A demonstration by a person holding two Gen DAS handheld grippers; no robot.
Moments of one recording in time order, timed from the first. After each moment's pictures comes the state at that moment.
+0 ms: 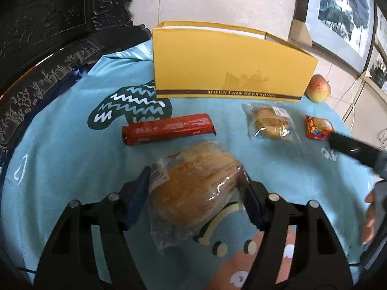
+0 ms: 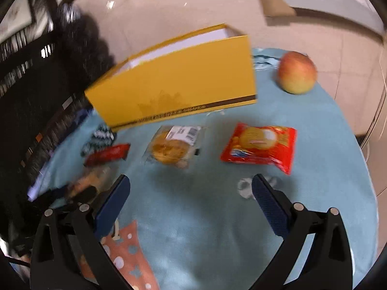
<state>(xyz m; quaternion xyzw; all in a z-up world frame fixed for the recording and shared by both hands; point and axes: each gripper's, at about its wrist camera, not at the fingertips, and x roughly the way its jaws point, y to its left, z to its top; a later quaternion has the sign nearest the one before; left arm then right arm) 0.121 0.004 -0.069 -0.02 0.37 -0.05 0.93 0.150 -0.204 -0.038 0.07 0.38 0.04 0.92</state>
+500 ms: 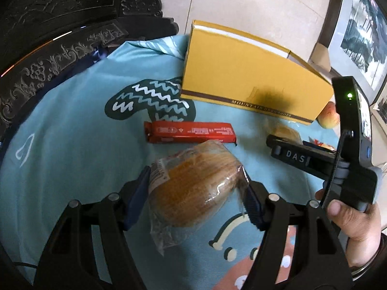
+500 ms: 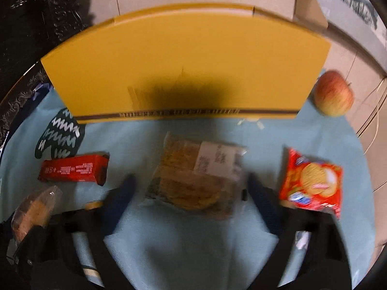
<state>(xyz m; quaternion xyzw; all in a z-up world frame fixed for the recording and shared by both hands) 0.129 0.034 -0.067 -0.09 0.38 -0.01 0.92 0.236 -0.139 -0.074 0.01 0.42 -0.05 0.91</state>
